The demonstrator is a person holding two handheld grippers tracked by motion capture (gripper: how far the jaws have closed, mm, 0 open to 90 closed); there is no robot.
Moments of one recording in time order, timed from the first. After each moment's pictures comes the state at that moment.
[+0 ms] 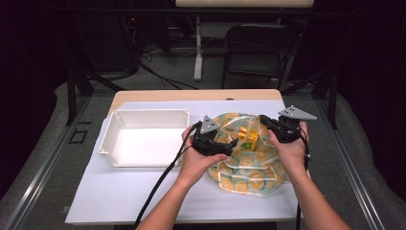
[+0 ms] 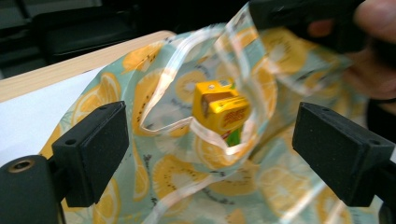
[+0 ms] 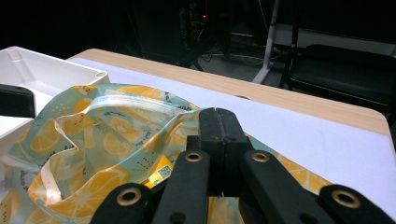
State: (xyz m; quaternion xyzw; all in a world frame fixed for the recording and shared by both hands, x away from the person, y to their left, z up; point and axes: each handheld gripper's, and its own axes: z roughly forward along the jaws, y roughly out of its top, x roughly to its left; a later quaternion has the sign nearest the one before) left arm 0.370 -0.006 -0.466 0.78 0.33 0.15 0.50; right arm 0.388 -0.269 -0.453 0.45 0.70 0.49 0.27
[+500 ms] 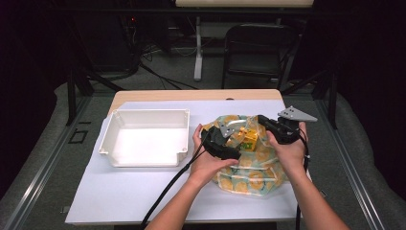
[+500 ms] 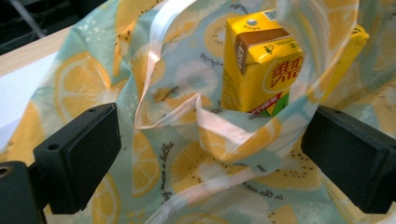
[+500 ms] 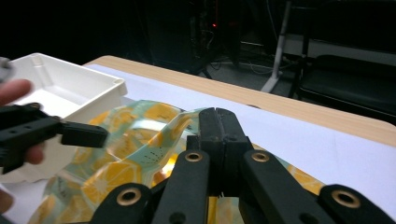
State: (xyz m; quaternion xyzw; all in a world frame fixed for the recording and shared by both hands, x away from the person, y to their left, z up) left arm 0.383 -0.042 -0.501 0.82 0.36 0.20 0.40; right arm 0.380 -0.264 -0.448 0.43 0.70 0.50 0.27
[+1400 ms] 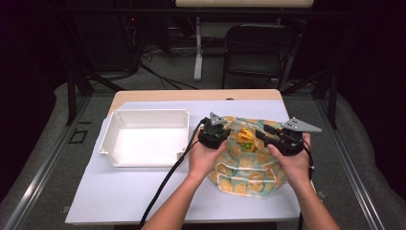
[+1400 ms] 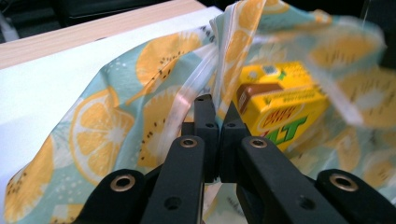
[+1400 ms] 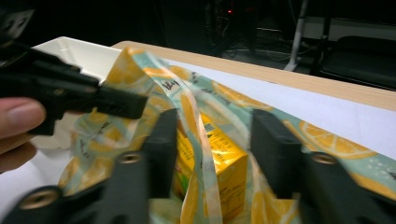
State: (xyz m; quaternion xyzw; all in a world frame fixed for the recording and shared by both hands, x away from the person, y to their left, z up) left arm 0.399 -0.024 -0.477 0.79 0.39 0.14 0.46; right arm 0.355 -0.274 -0.464 0.42 0.71 0.51 0.23
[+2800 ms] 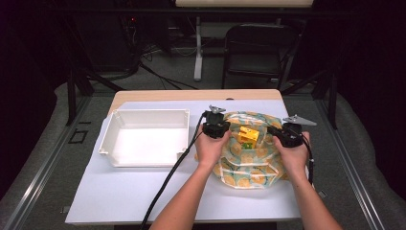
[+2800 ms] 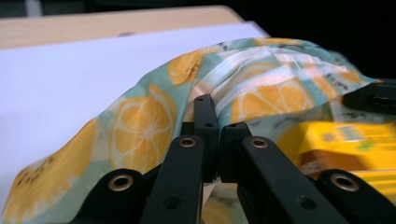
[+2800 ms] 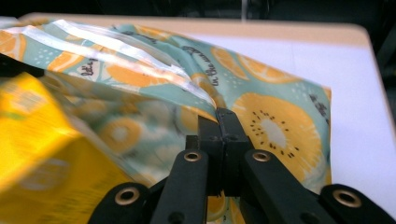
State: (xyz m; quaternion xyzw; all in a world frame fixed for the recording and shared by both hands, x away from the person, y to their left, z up) left arm 0.445 -0.042 -0.504 0.75 0.48 0.14 0.43; right arm 0.410 -0.304 -0.515 0.53 0.69 0.43 0.24
